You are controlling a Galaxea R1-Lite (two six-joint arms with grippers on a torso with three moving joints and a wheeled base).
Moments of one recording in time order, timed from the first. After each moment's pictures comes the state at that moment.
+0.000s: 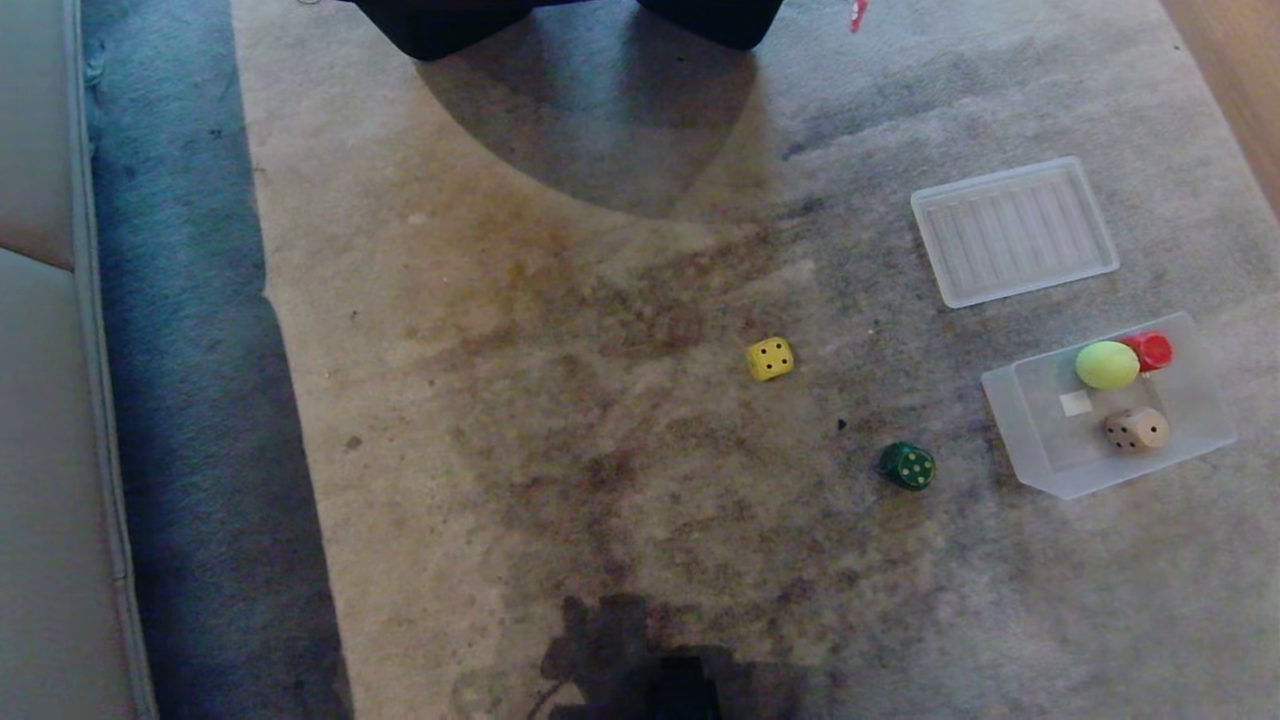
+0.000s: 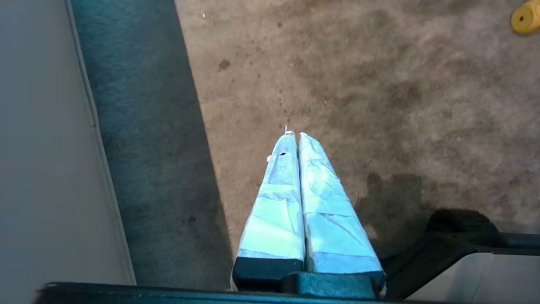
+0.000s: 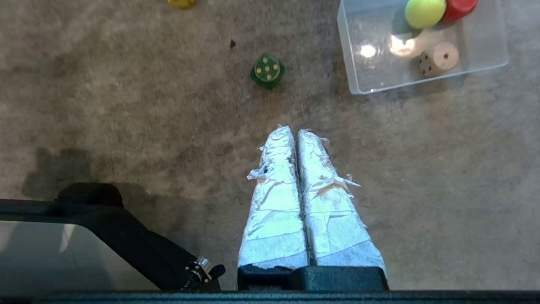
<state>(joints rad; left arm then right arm) 0.00 0.00 0.00 0.00 0.00 0.00 0.01 0.00 0.00 0.00 0.02 -0.08</state>
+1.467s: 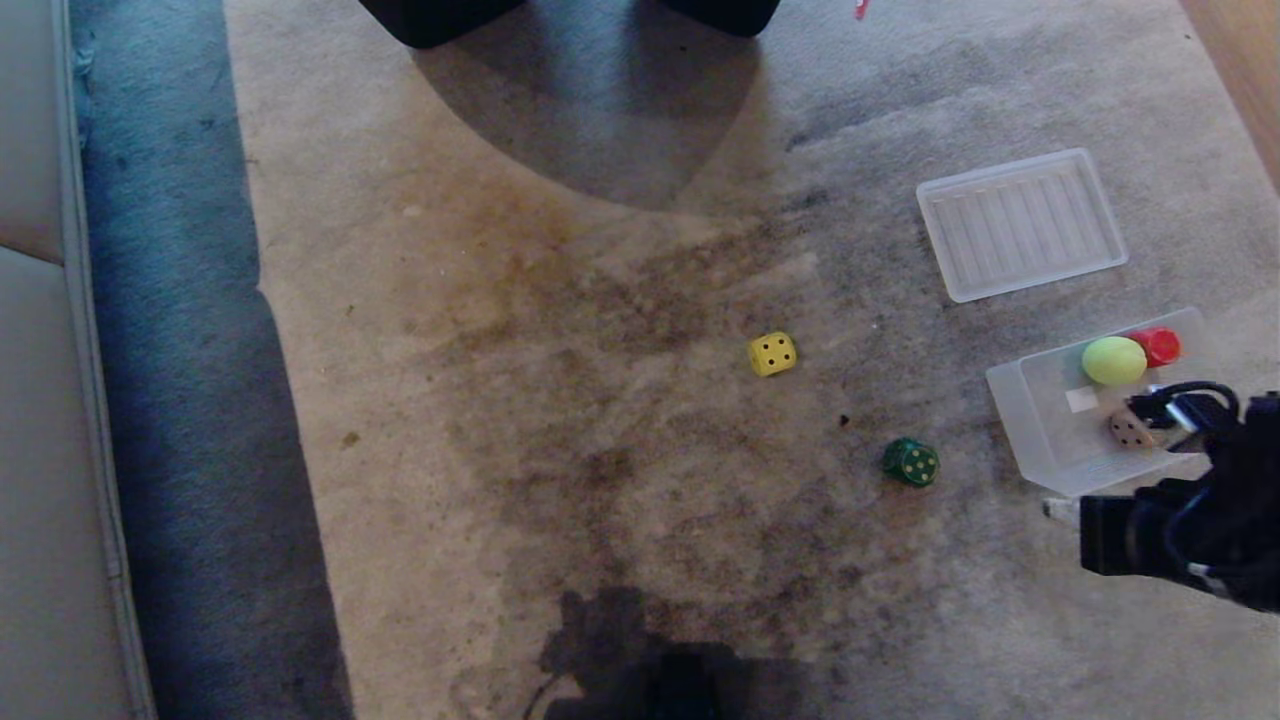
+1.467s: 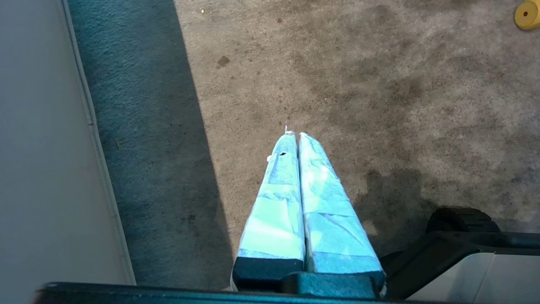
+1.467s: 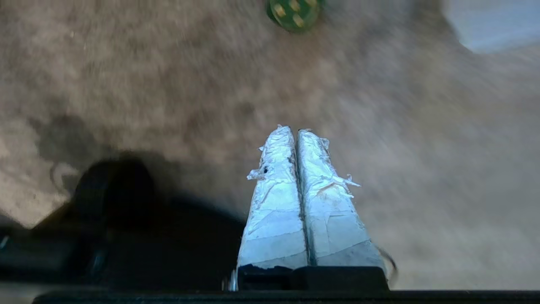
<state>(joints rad) 0.00 0.00 0.00 0.00 0.00 0.00 0.03 1.46 -0.45 -0.44 0.07 0.04</state>
